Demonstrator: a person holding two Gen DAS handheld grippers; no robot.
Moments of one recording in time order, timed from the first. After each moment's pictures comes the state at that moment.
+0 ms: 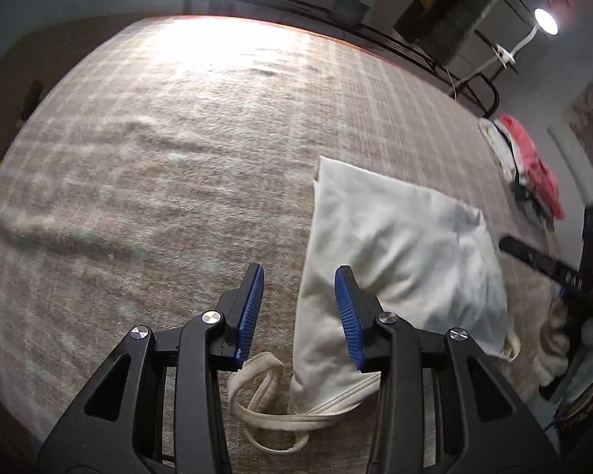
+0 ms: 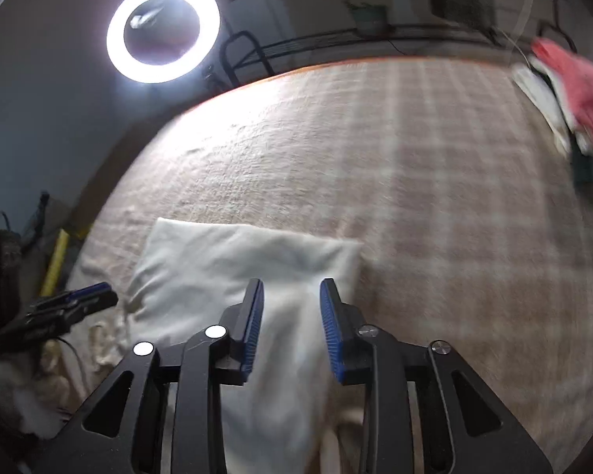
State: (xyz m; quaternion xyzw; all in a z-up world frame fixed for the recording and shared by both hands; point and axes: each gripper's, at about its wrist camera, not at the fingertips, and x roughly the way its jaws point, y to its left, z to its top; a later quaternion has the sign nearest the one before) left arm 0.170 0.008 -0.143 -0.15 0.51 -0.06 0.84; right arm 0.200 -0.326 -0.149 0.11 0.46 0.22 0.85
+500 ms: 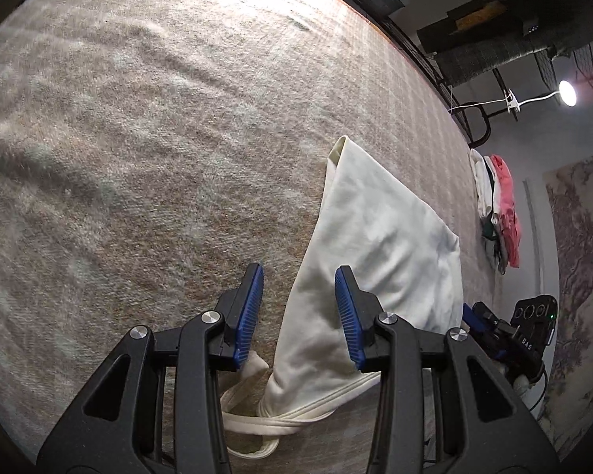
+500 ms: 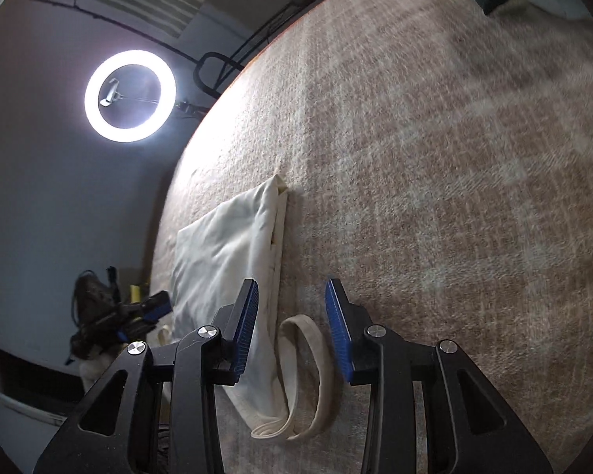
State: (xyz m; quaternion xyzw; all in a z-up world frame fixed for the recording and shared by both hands) left arm 0.187 0.033 -0.177 -0.30 0.56 -0.08 0.77; right arm 0.180 -0.407 -0.186 0.30 0.50 0.25 0.77
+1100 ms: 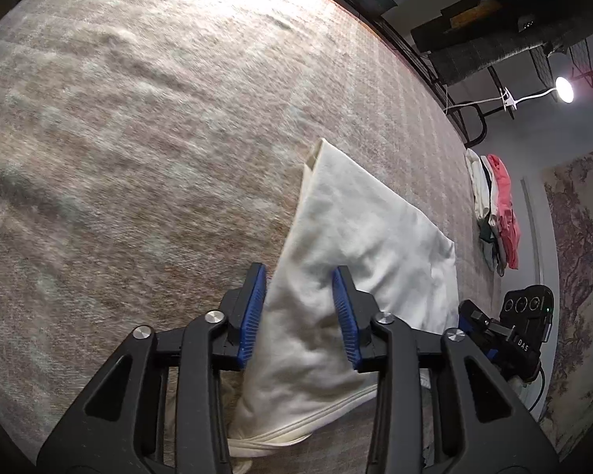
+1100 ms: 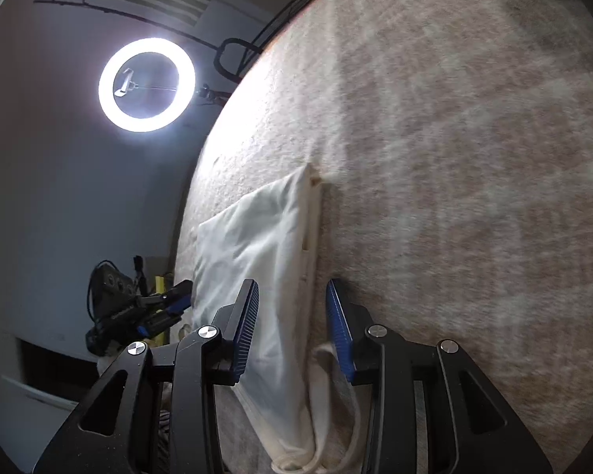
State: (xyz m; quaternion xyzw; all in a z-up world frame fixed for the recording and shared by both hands) left arm 0.201 0.015 -0.178 -0.30 0.55 -0.09 0.77; right arm 0.196 -0.373 -0.194 0.31 0.50 0.30 0.74
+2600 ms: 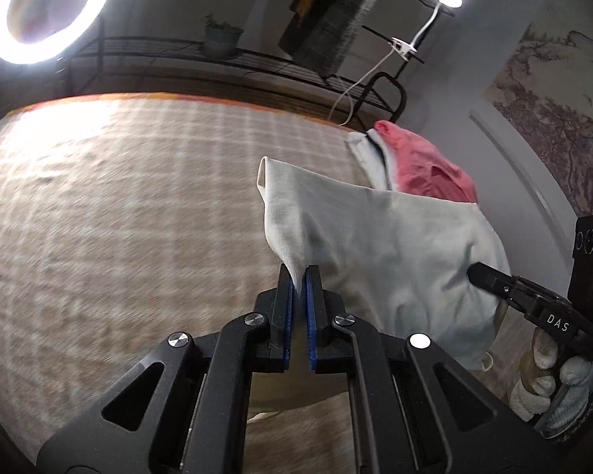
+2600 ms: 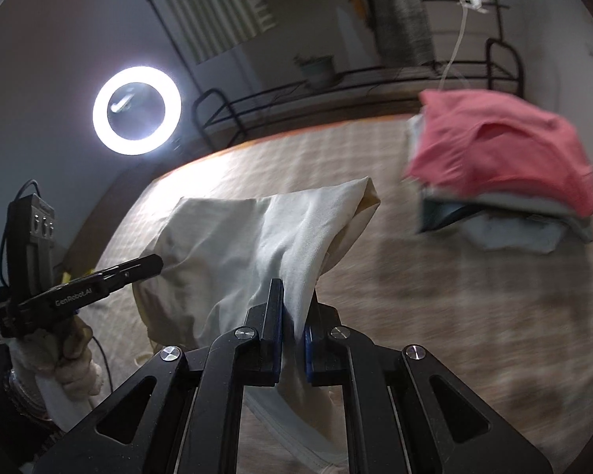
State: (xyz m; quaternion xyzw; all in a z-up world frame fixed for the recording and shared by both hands) left arm 0.246 -0.220 -0.073 -0.11 0.44 -0.19 0.87; right arm 0.182 -0.447 -0.061 0.10 0.39 0.17 0.90
